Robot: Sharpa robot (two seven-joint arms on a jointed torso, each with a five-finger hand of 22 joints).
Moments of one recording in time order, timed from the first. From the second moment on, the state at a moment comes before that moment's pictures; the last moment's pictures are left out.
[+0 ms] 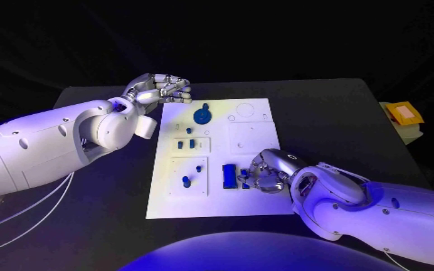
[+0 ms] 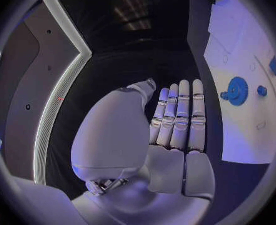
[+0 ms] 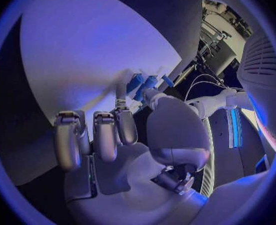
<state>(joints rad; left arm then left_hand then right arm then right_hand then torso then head) 1.16 -0.89 -0.04 1.46 -0.07 -0.14 0.31 1.48 -0.20 0.46 0.28 0.05 0.90 0.22 0.31 0.27 1.09 0.15 0.21 0.07 1.06 0.10 0.28 0.35 0.18 0.95 0.22 0.26 0.20 0.96 -0.94 -0.17 1.91 -1.49 -0.46 -0.53 0.97 -0.16 0.35 0.29 0.22 1.06 0.04 0.41 0.65 1.47 -0.02 1.34 1.31 1.47 -0.08 1.53 1.31 0.02 1.47 0.04 1.51 1.31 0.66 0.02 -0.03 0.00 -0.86</state>
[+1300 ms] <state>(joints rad) 1.16 -0.89 -0.04 1.46 -0.07 -0.14 0.30 1.48 -0.20 0.46 0.28 0.05 0.90 0.22 0.31 0.27 1.09 0.15 0.21 0.07 1.06 0.10 0.28 0.36 0.18 0.95 0.22 0.26 0.20 0.97 -0.95 -0.17 1.89 -1.48 -0.44 -0.51 1.10 -0.16 0.29 0.29 0.11 1.07 0.04 0.41 0.65 1.47 -0.02 1.34 1.31 1.47 -0.08 1.53 1.31 0.02 1.47 0.04 1.51 1.31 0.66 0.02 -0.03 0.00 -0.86</state>
